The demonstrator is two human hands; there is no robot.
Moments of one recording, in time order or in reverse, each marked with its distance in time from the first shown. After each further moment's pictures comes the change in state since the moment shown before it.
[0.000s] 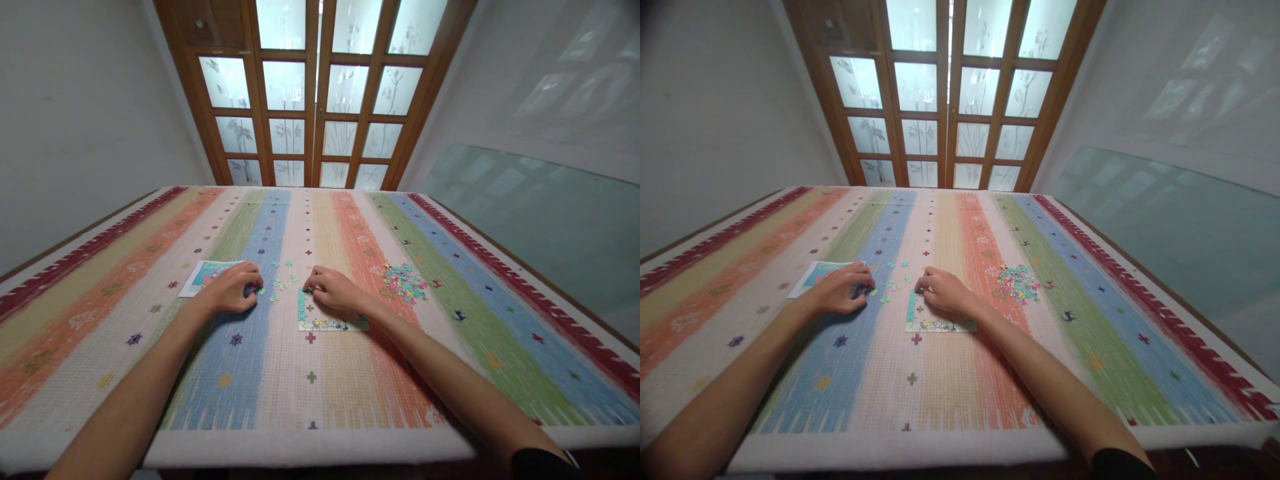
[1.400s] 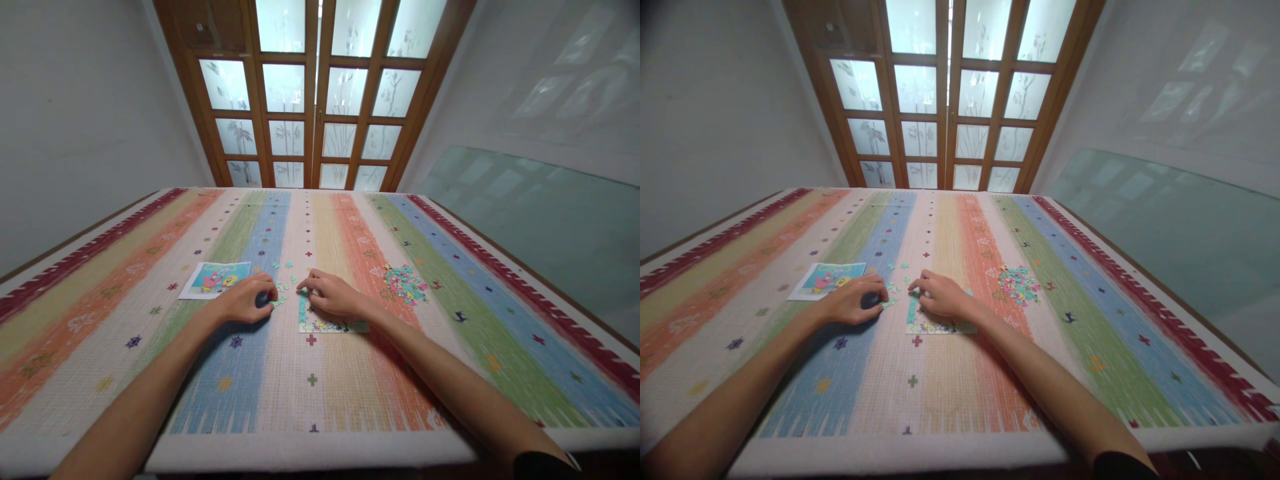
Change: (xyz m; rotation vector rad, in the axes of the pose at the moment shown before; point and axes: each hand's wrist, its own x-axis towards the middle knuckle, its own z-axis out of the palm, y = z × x) left_hand 0.007 0.026 0.010 -0.217 -0.030 0.011; right_hand -0.001 -0.010 -0.002 0.038 -0.010 -0.053
